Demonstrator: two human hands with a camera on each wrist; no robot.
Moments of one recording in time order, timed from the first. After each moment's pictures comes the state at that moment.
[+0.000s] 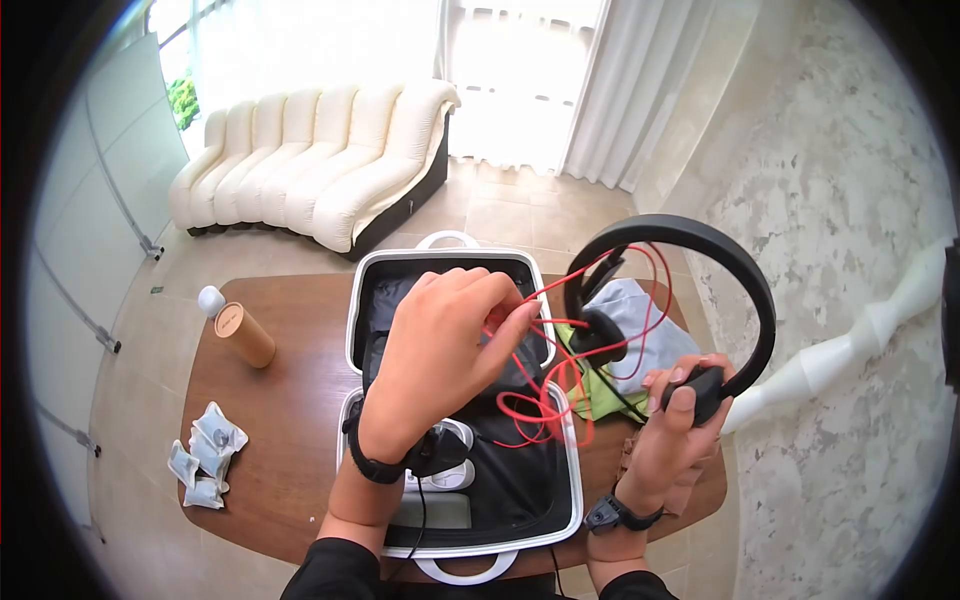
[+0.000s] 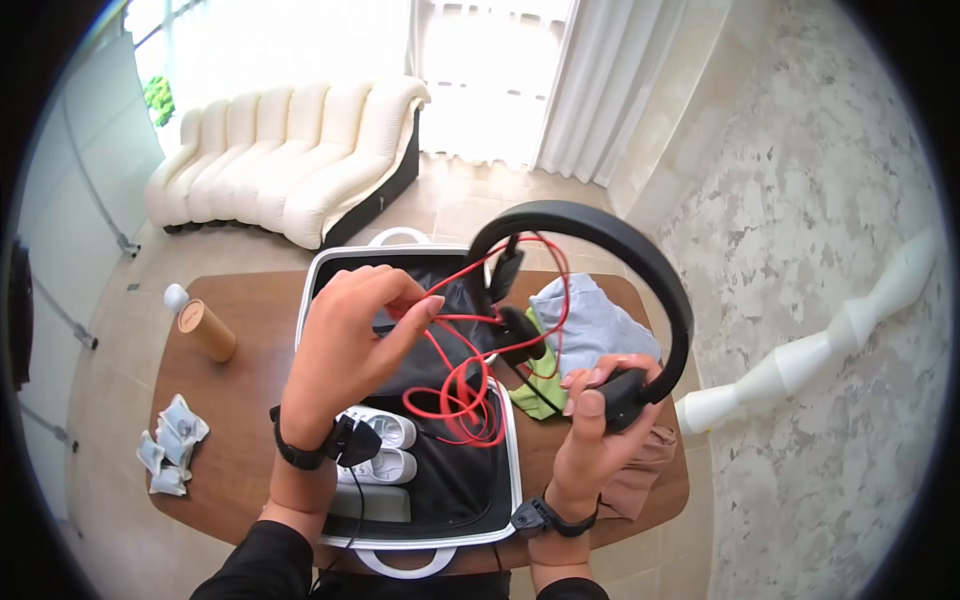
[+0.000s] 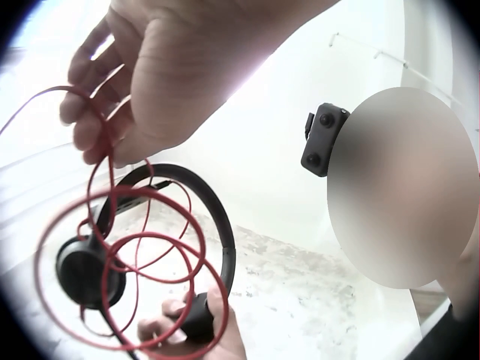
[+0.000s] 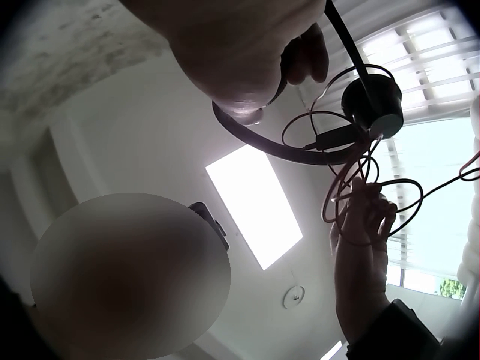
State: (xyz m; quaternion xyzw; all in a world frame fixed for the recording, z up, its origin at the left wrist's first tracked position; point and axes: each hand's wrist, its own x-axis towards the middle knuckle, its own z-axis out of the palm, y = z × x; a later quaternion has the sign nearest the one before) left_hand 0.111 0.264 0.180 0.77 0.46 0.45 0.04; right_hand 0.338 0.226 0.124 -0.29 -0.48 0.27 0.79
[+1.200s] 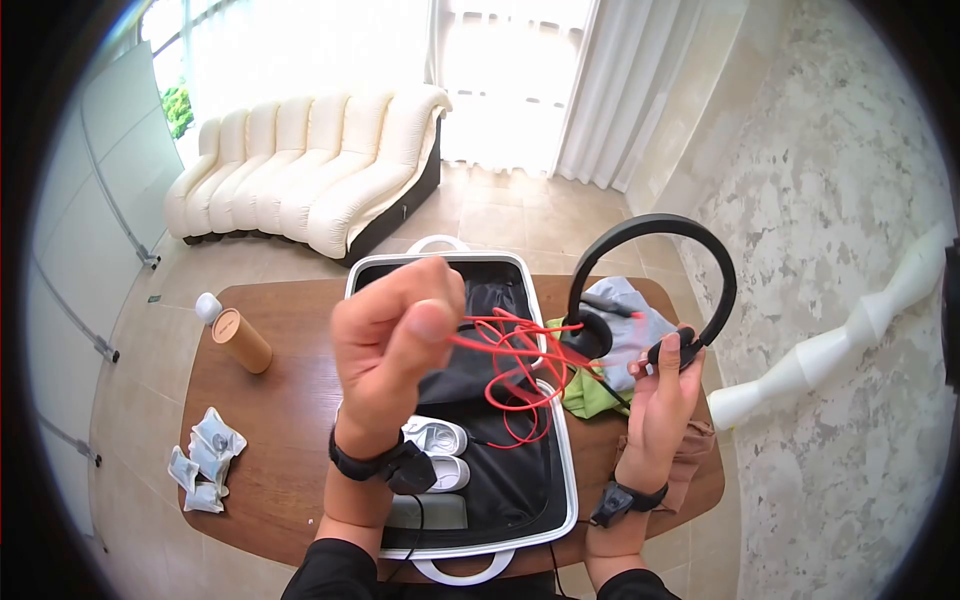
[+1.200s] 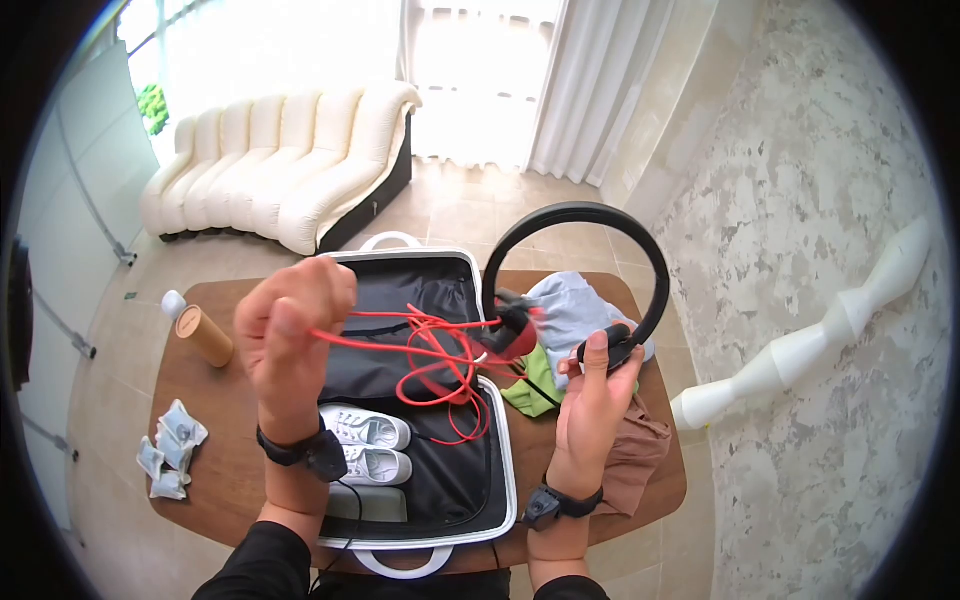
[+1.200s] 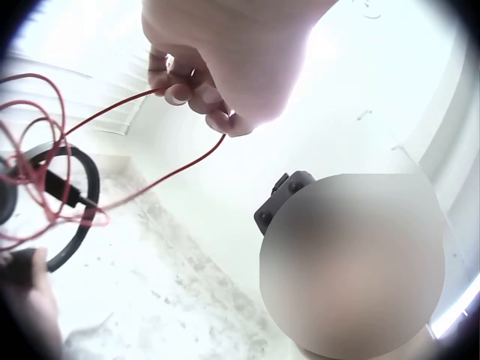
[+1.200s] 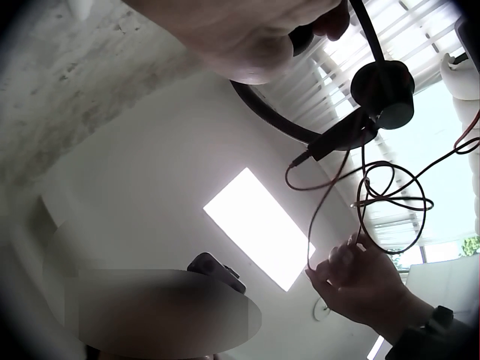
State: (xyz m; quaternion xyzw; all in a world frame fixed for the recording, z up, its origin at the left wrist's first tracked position) left_hand 0.103 0.257 0.183 0.62 0.08 0.71 0.32; right_hand 0.361 0.255 0.110 -0.35 -0.35 0.39 0.78
